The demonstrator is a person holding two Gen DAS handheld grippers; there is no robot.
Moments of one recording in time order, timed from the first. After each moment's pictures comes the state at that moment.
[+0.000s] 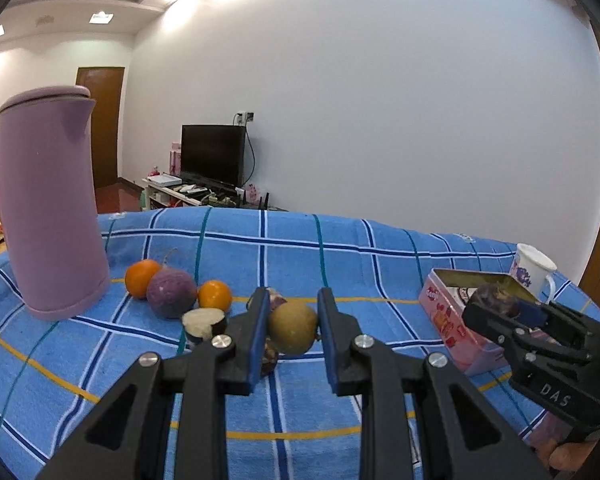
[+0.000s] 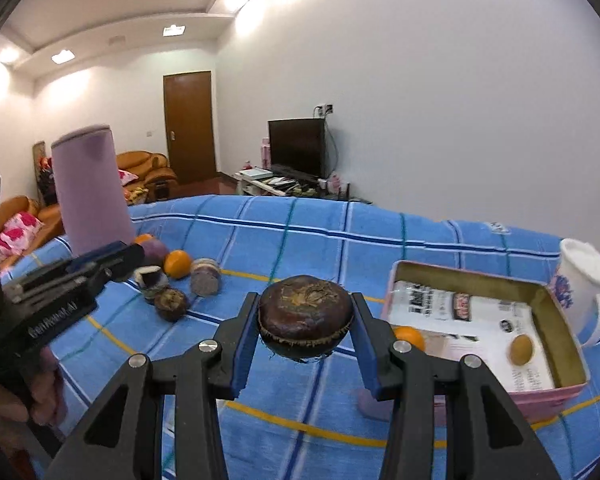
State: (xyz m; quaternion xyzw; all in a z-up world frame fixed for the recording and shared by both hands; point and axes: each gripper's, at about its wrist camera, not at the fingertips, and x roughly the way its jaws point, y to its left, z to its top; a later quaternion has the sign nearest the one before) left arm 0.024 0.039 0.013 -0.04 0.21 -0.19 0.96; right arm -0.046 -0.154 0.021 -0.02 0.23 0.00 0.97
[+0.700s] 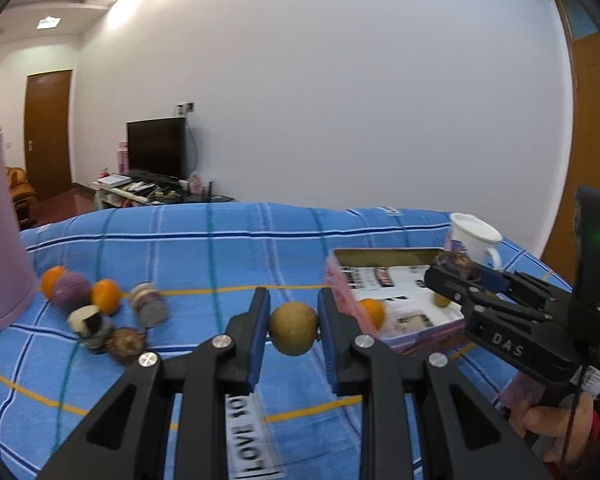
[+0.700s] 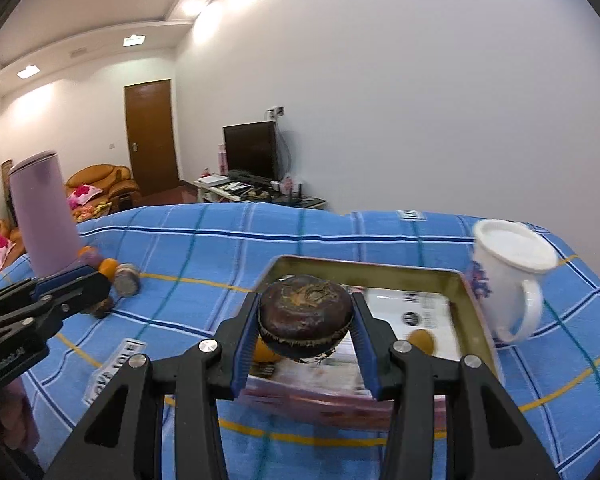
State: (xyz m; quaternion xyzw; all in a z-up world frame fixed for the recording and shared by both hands) left arm -0.012 -0.063 0.030 0.00 0.23 -0.28 0.93; right arm -0.067 -0.254 0.027 0.02 0.22 -0.06 0.97
